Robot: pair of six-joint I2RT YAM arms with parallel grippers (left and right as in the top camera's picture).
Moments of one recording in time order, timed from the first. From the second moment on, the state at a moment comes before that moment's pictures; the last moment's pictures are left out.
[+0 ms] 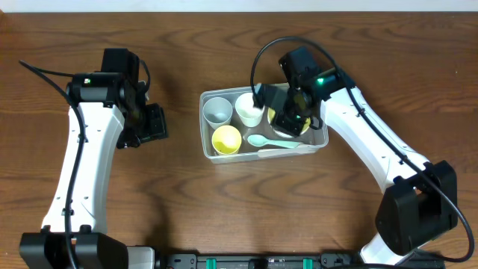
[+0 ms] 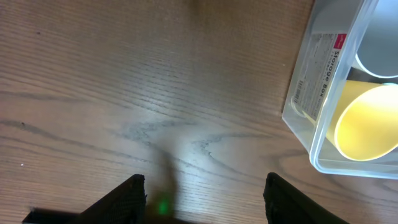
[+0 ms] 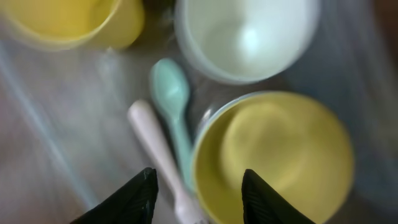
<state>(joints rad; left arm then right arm) -0.02 1.54 1.44 -1.37 0.05 -0.25 0.45 1.80 1.48 -0.94 -0.18 -0.62</state>
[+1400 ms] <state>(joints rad) -0.25 0.80 1.10 -1.08 -0.12 -0.25 0.10 0.93 1.00 -0.69 0.15 0.24</state>
